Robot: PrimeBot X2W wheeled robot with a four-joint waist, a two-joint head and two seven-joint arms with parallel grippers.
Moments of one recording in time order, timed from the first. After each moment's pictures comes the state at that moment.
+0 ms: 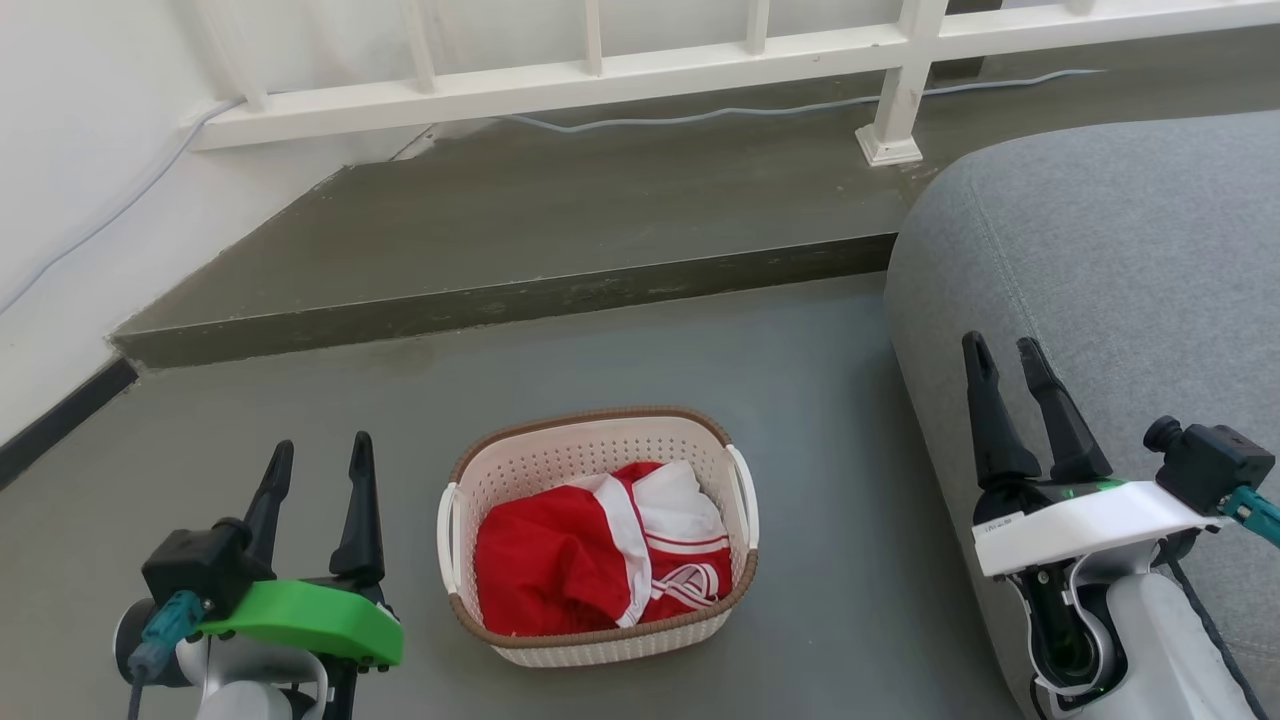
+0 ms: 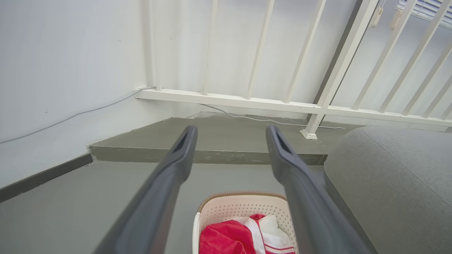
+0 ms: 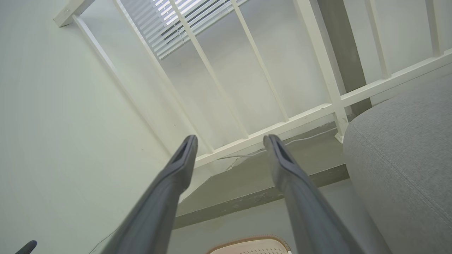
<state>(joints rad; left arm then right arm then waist) -0.04 0.06 -0.13 0.15 -0.40 -0.04 -0.21 -0.05 -0.06 0.13 0.11 0.57 0.12 -0.21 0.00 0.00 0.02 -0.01</state>
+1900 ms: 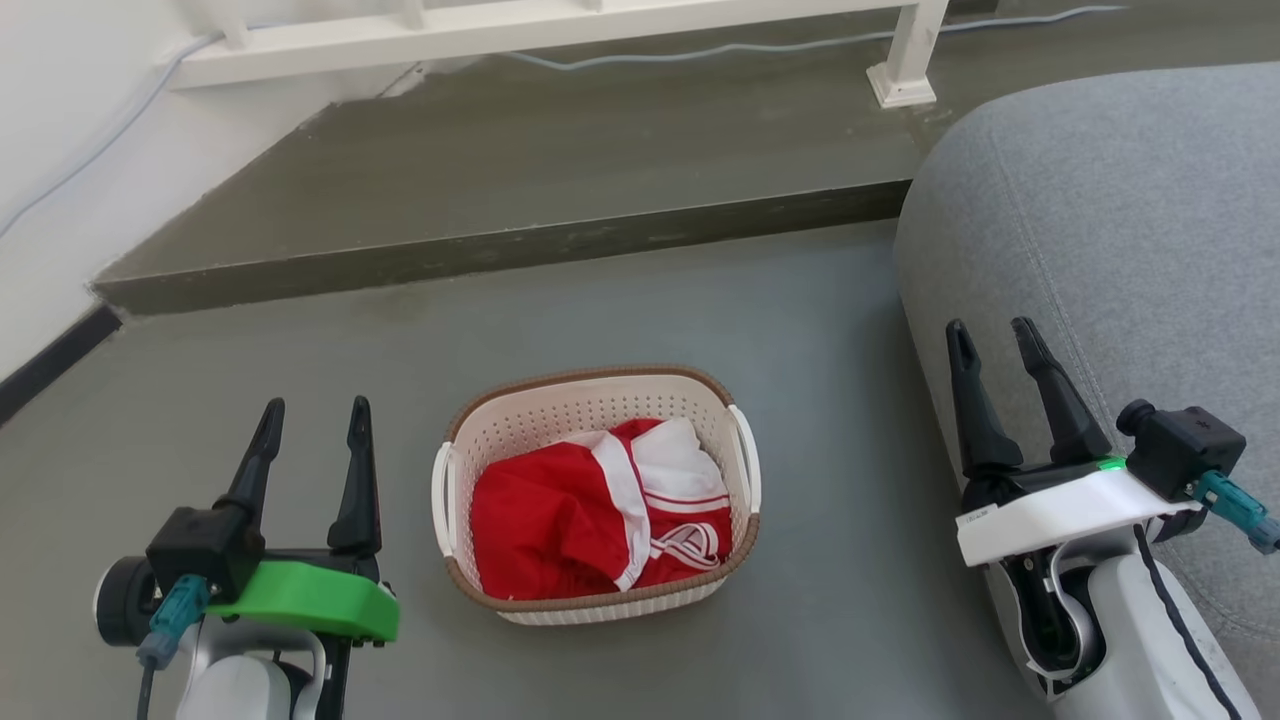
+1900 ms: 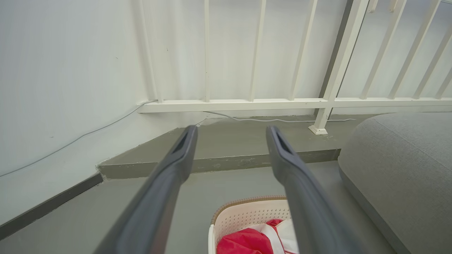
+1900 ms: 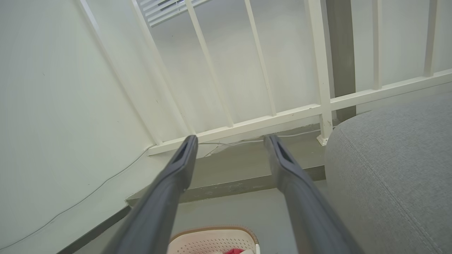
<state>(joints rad) -0.07 0.05 -0.10 0.12 -0.24 -0.06 -0.25 -0.09 -0.05 0.12 0.14 0.35 0.12 -0.25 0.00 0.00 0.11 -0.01</state>
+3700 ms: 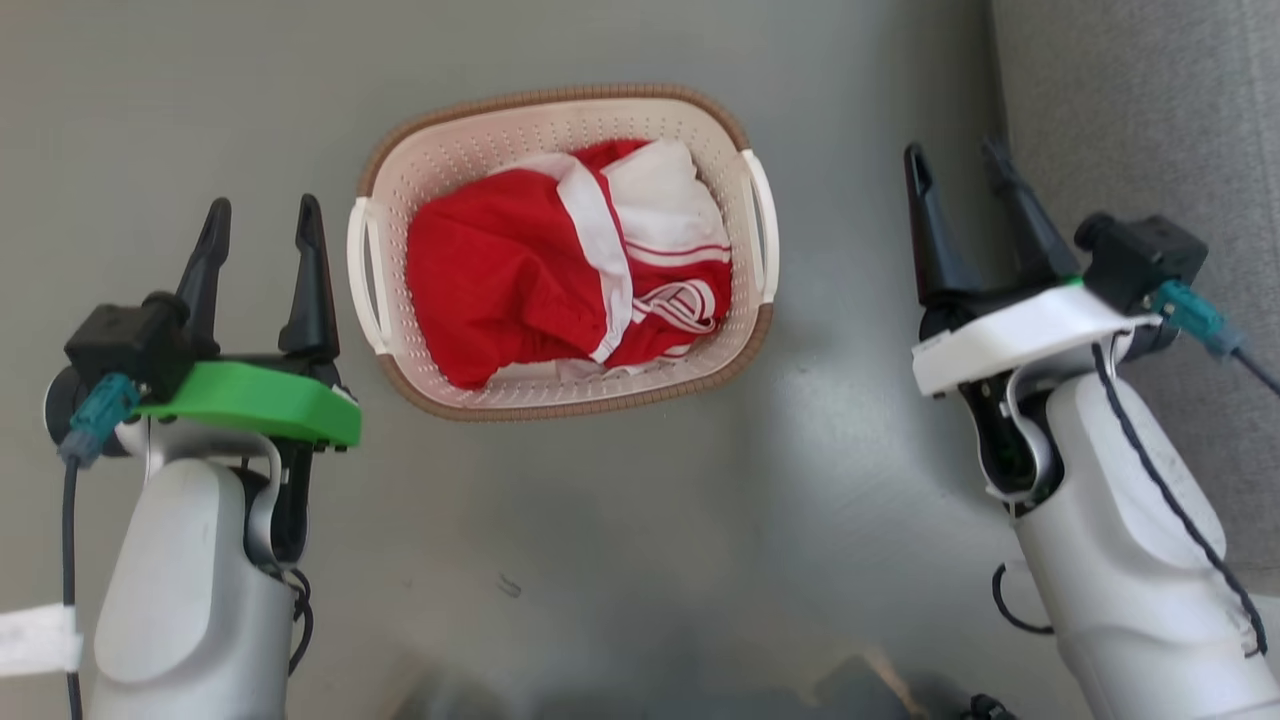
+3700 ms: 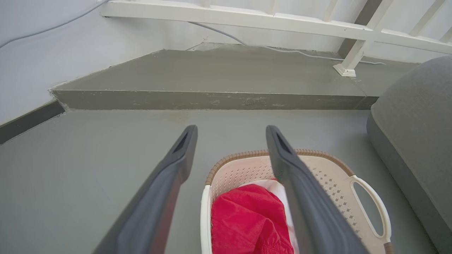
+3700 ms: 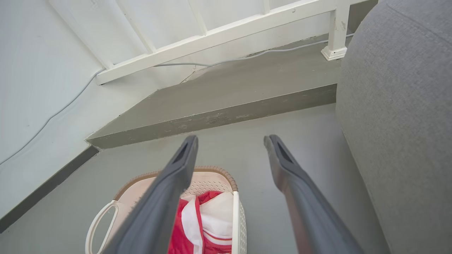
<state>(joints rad) -0.42 0.05 -0.07 0.30 -0.30 -0.11 -0.25 -0.43 -0.06 0.20 0.33 0.32 0.08 -0.25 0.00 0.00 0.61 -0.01</state>
